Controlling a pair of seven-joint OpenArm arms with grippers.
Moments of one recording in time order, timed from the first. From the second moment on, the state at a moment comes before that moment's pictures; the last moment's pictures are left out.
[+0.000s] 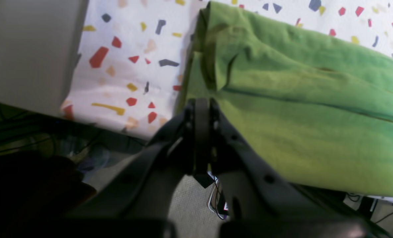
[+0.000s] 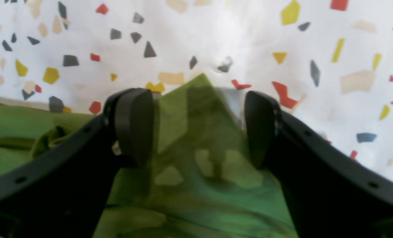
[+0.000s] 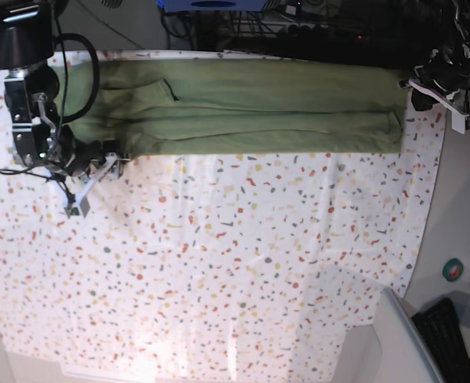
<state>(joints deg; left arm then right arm) 27.7 -11.8 -39.5 96.3 -28.5 -23.9 48.3 0.7 13.8 -3.8 71.1 21.1 8.5 -45.8</state>
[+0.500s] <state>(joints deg) 27.6 -11.7 -39.5 96.3 -28.5 -23.9 48.3 -0.5 13.9 -3.8 75.1 21.5 8.4 -46.4</state>
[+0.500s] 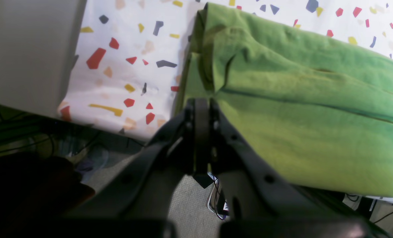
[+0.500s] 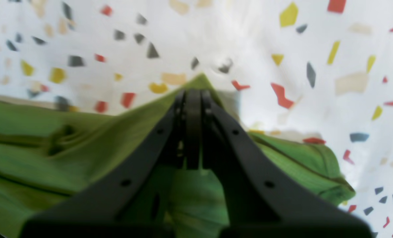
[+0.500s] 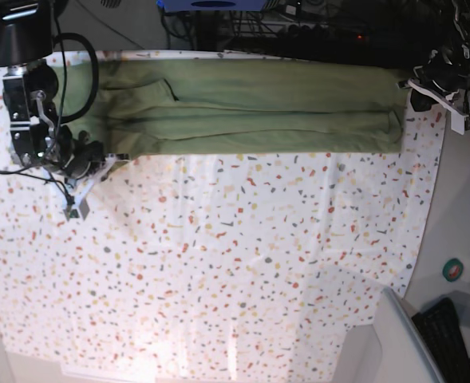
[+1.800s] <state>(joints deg) 27.3 -13.3 -39.6 92.3 -28.6 -23.9 48.5 1.4 13.7 -1.3 72.4 21.2 8.3 -50.7</state>
